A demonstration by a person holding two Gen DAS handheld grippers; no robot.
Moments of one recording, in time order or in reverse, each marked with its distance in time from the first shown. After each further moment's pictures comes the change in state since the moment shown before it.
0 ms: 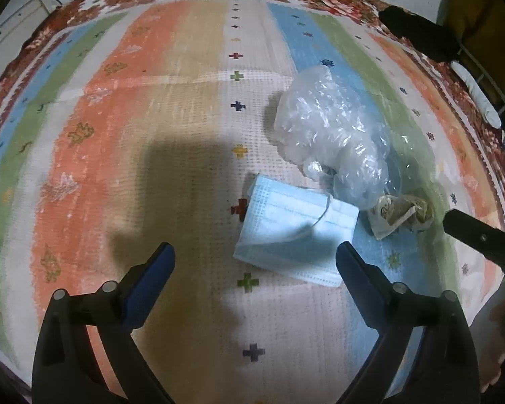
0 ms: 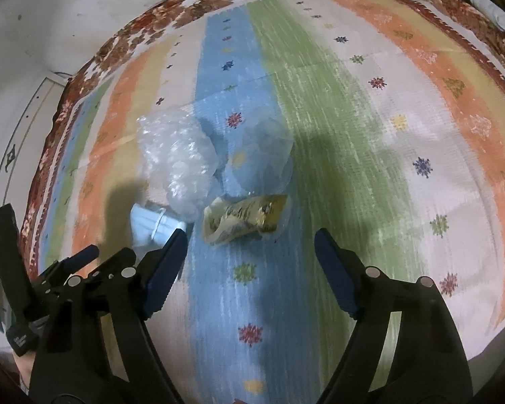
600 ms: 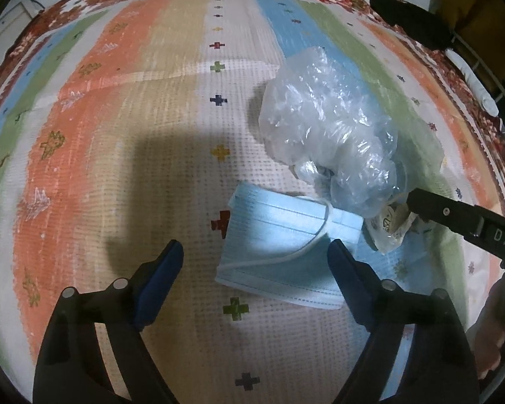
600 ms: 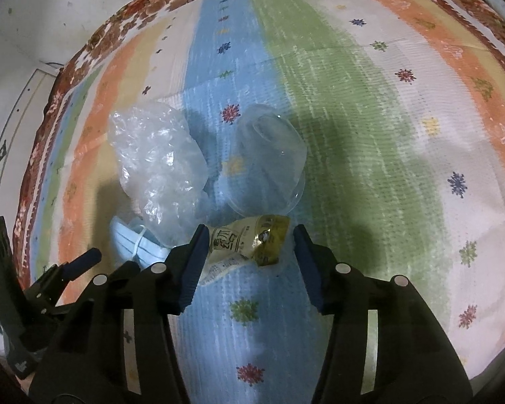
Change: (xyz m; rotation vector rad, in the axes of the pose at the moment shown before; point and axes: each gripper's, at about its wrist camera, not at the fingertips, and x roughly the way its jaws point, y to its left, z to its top) left arm 0.026 -0.006 0.009 0.036 0.026 -0.016; right arm 0.048 0.003 0.019 -0.007 0.066 -0.005
